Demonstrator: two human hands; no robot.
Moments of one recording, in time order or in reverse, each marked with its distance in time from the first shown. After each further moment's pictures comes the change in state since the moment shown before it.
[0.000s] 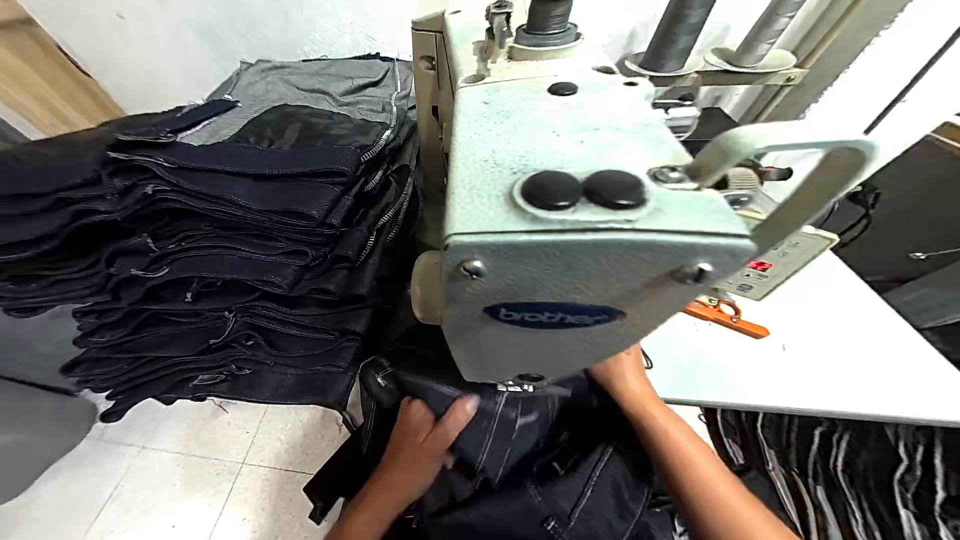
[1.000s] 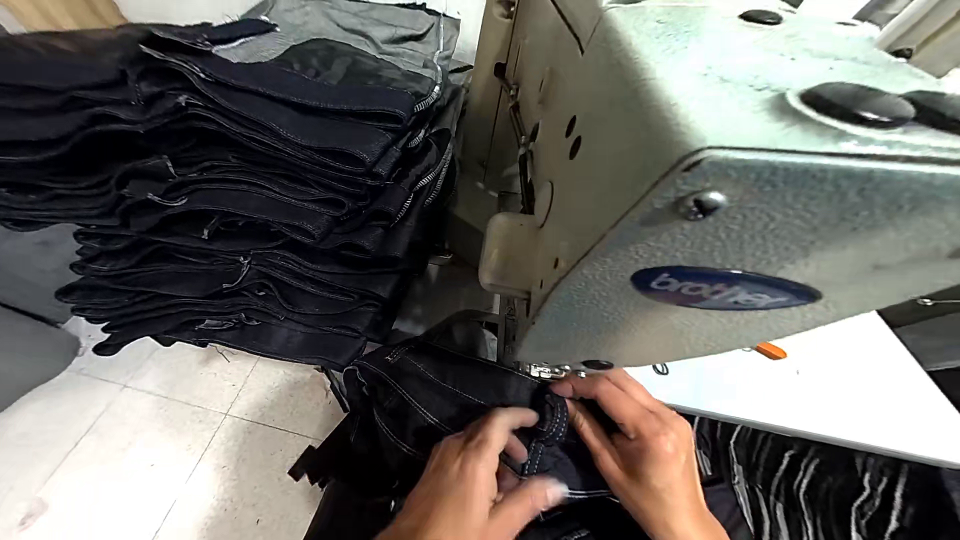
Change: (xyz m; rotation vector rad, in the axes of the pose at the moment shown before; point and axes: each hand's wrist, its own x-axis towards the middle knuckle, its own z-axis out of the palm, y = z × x) left_hand -0.049 0.037 -0.007 0.038 -0.268 0.228; right_hand -0.062 -0.056 -0.003 -0.063 -0.096 -0.347
